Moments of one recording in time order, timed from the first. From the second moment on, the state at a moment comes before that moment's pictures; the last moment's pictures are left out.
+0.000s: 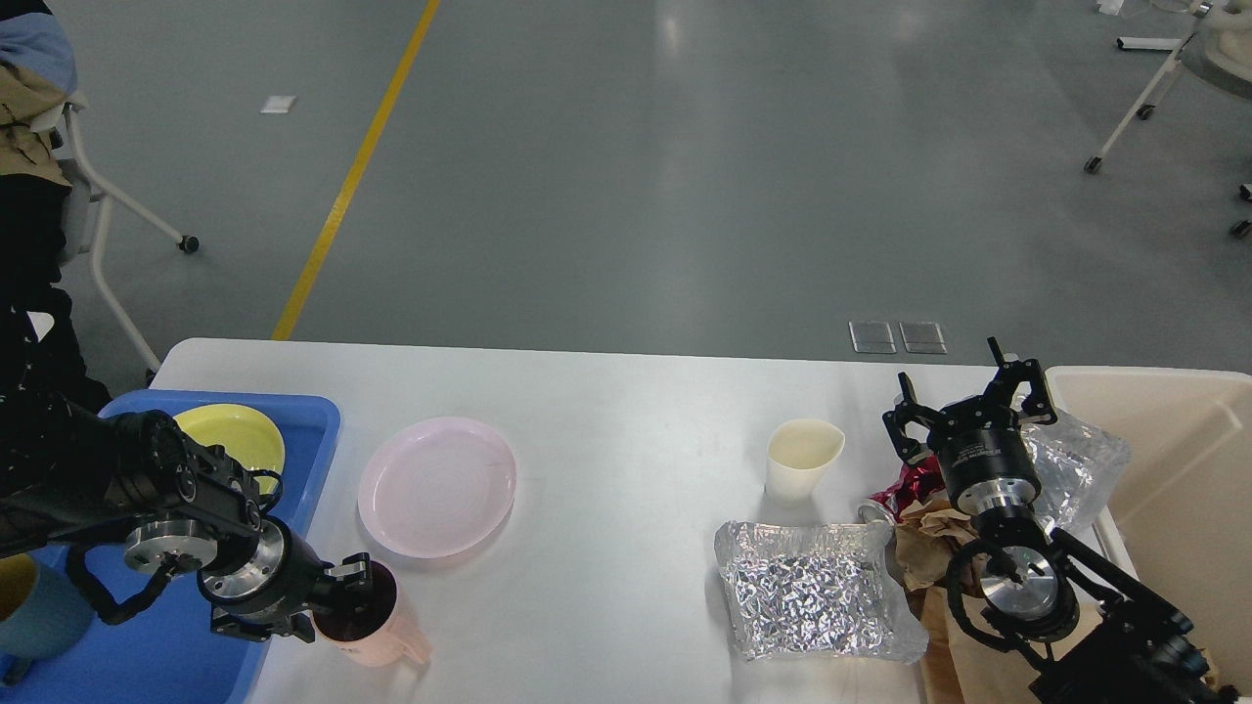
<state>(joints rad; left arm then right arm) -1.51 0.29 1.32 -1.33 -0.14 -0.25 -0.03 0.32 -0.27 0.90 0.90 0.07 0.21 0.50</state>
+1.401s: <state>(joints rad) -2.40 0.39 1.57 -1.65 -0.14 -0.74 0.03 0.32 -0.27 0.90 0.89 0.07 0.21 0.50</state>
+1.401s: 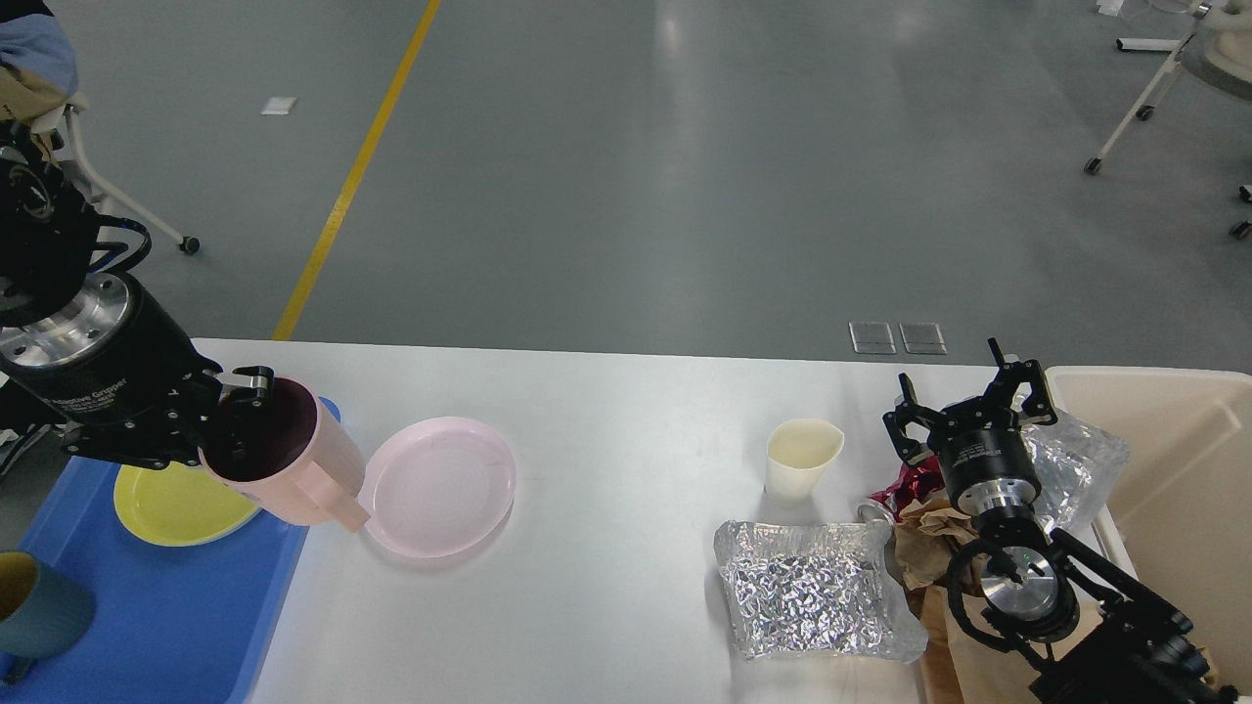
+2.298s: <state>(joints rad) -1.48 0.74 1.20 -0.96 0.08 -0.76 0.04 0.32 -0.27 0.90 0.90 0.07 0.21 0.50</state>
